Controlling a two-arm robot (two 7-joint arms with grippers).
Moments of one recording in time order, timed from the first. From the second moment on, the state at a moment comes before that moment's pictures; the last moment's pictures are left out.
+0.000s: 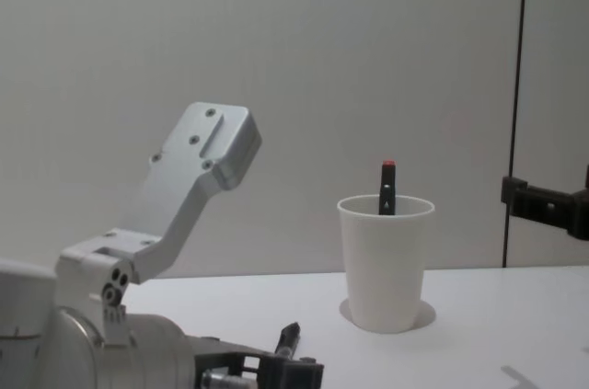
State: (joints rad) left arm -0.12 0.29 0.48 -1.74 -0.34 0.58 0.17; right arm -0.01 0.34 -0.23 -1.77 0.29 0.03 0.07
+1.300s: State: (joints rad) left arm -0.15 0.23 0.47 -1.70 -0.29 0.68 0.16; right arm -0.01 0.34 -0.23 -1.77 0.29 0.03 0.07
